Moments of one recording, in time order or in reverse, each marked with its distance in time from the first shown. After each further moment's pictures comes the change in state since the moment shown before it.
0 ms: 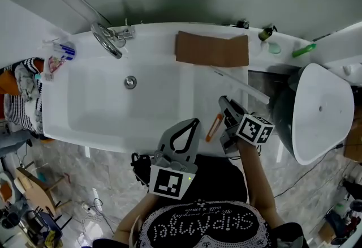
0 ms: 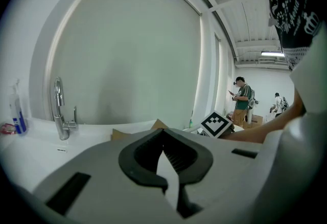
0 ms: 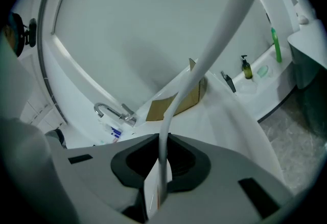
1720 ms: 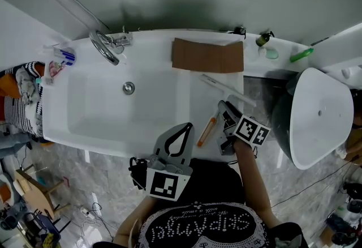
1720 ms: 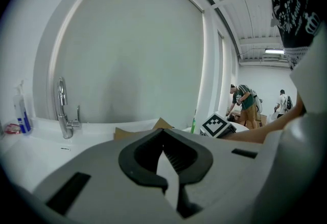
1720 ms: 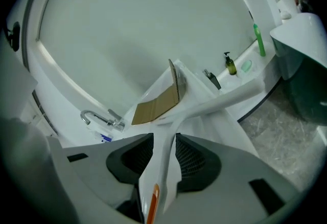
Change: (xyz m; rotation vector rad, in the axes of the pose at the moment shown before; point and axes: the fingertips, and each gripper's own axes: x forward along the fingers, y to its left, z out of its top) left arm 0.005 0.002 -0.002 -0.031 -0.009 0.052; right arm -0.001 -0.037 0.000 0.119 -0.018 -0.095
